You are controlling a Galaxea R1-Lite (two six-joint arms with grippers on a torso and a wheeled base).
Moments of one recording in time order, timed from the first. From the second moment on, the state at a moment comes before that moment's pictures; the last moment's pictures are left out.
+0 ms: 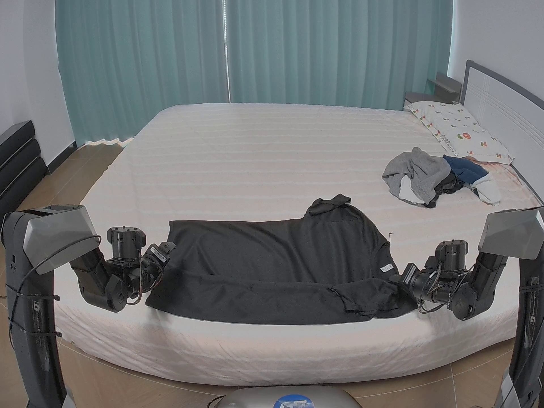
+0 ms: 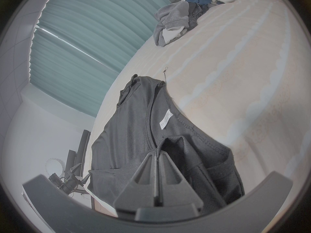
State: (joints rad) left arm -0.08 2.36 -0.82 -1.00 0.04 -0.93; right arm 0.09 2.38 -0.64 -1.17 0.29 0.76
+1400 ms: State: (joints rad) left arm -0.07 2.39 -0.78 -1.00 0.13 -0.95; right arm 0.08 2.38 -0.61 -1.34 0.29 0.77
